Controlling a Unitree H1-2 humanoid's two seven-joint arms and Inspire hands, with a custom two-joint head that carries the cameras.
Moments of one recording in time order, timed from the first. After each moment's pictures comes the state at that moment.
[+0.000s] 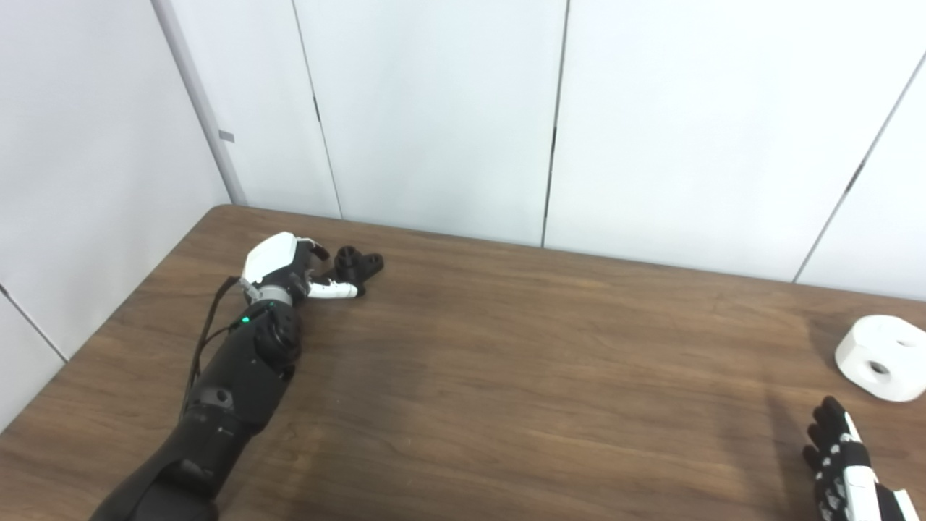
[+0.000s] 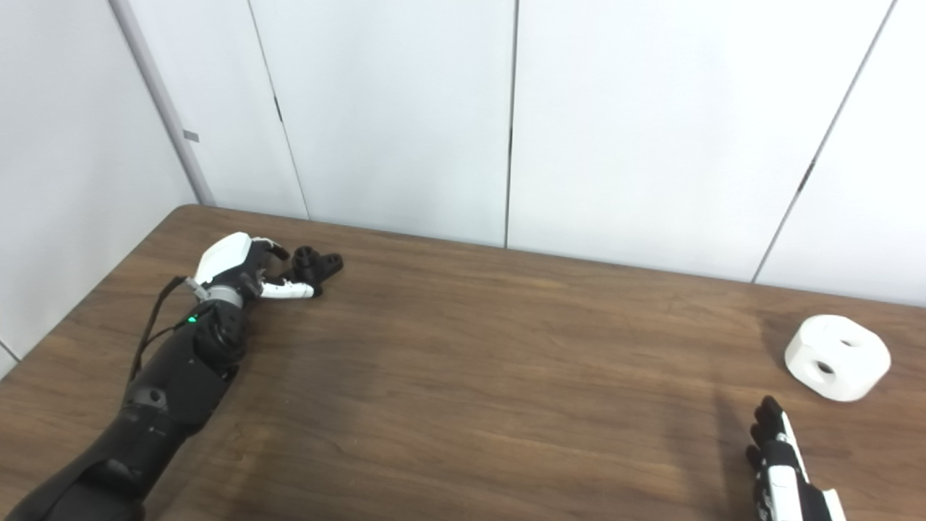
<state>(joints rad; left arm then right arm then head) -0.53 0.49 -0.09 0.55 0.58 0.37 0.09 0.17 -0.13 -0.08 -0.32 0.06 0.15 0.07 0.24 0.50</state>
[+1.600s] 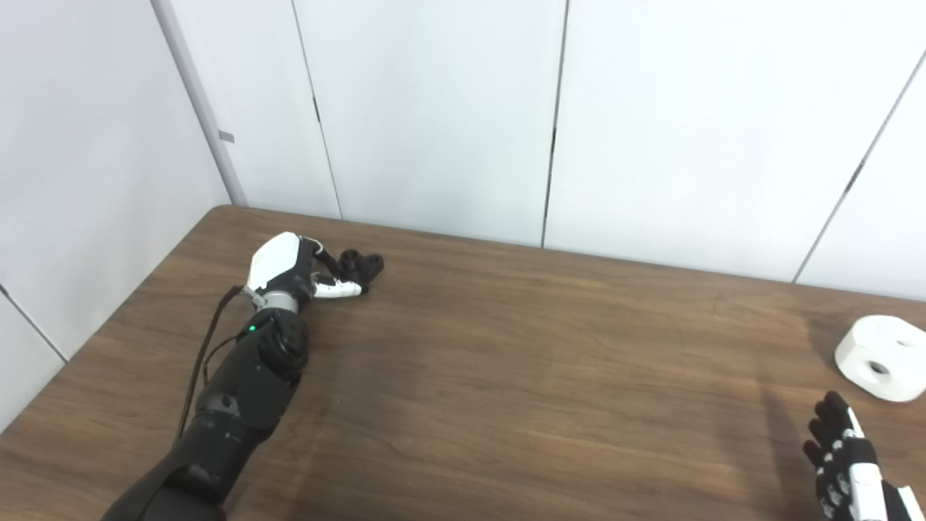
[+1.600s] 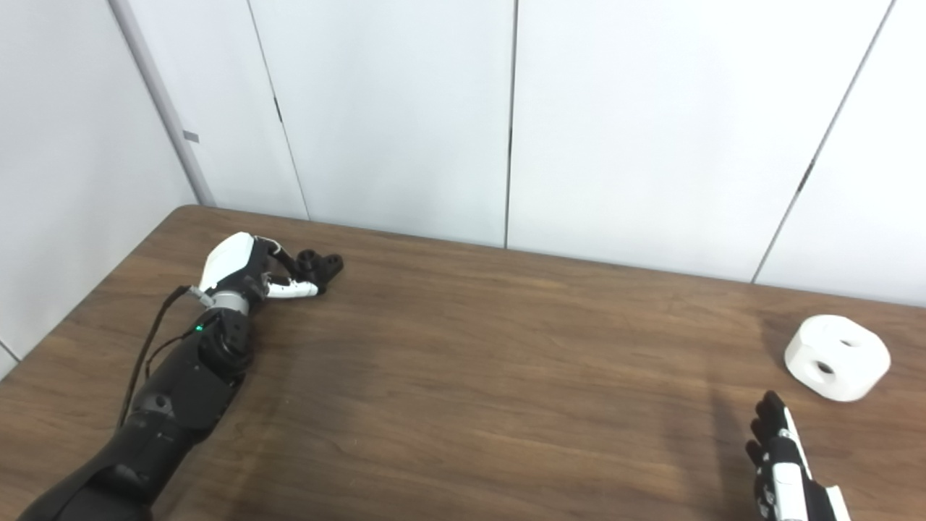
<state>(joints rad) -0.53 0.47 -0.09 0.58 0.51 0.30 0.19 0.17 -0.13 -0.08 -0.34 0.08 0.16 0.07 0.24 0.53</state>
